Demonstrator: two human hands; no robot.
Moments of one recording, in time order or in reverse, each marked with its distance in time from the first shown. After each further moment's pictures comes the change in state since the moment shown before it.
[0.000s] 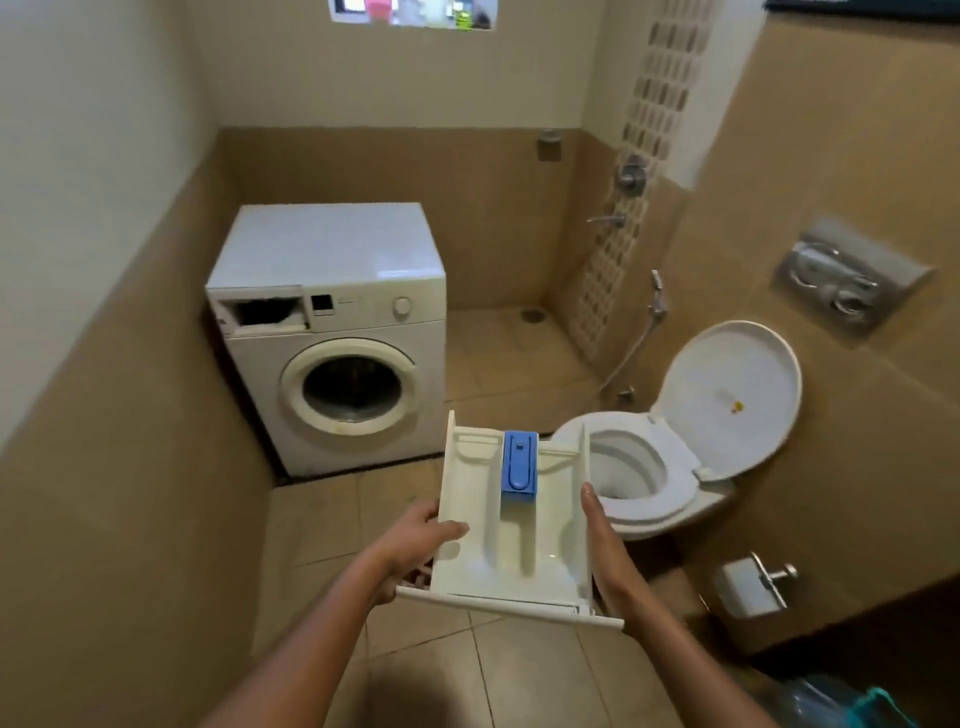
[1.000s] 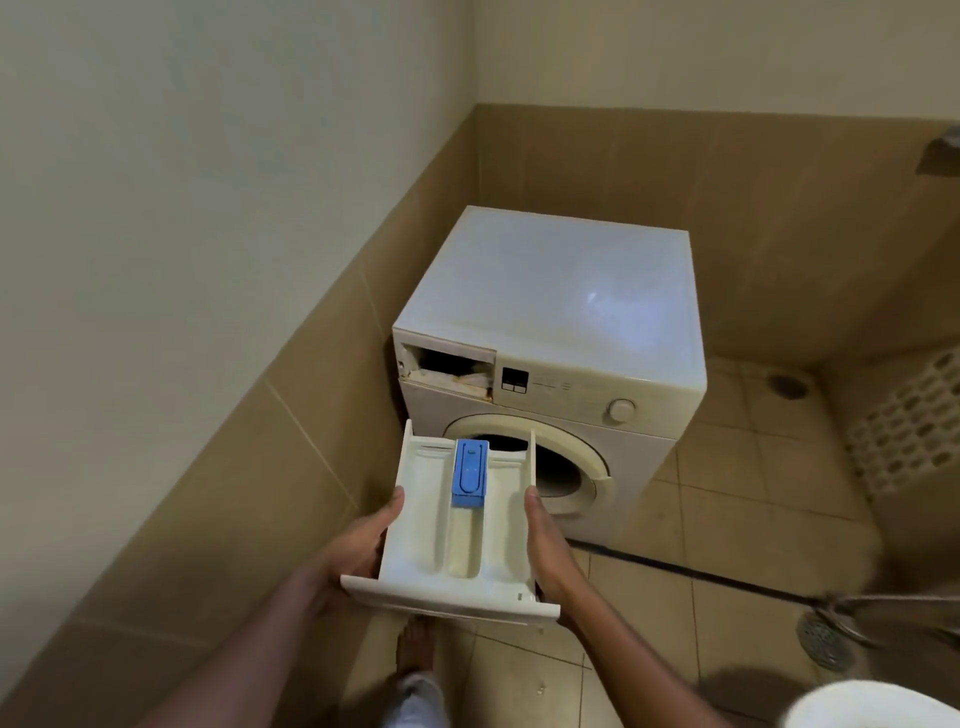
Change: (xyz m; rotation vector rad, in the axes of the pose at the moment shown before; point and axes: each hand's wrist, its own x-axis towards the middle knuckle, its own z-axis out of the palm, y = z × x) left_hand 0.200 0.007 -0.368 -0.790 0.383 -0.242; right_hand 0.423 -0.067 0.332 -0.180 -0.519 0.254
